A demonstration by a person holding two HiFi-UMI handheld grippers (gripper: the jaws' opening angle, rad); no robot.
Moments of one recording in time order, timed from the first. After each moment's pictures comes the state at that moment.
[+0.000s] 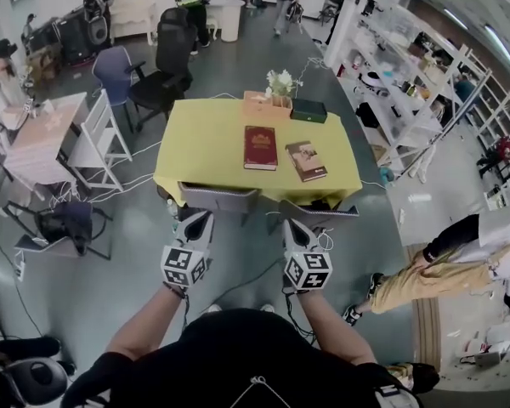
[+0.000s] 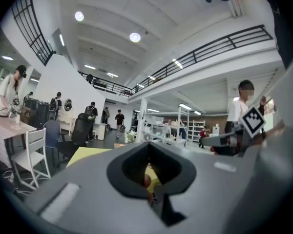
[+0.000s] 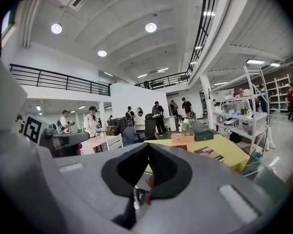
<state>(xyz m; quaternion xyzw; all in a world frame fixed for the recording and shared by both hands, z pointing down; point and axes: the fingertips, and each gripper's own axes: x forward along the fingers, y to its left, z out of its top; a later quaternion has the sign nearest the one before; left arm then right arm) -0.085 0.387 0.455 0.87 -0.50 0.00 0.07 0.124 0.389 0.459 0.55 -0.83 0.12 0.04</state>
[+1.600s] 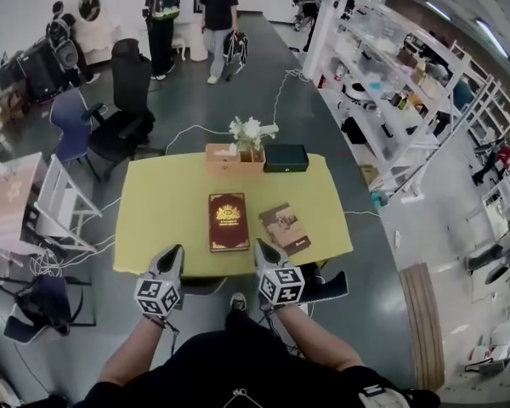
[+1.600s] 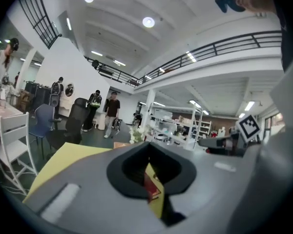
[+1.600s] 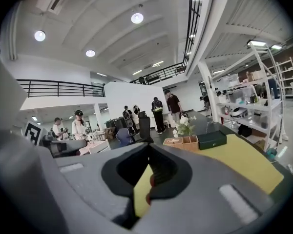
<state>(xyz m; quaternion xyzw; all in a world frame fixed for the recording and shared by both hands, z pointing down) -0.042 0.022 0.501 0.85 -0.51 0.01 0.15 0.179 0.005 0.501 0.53 -0.83 0.18 0.03</state>
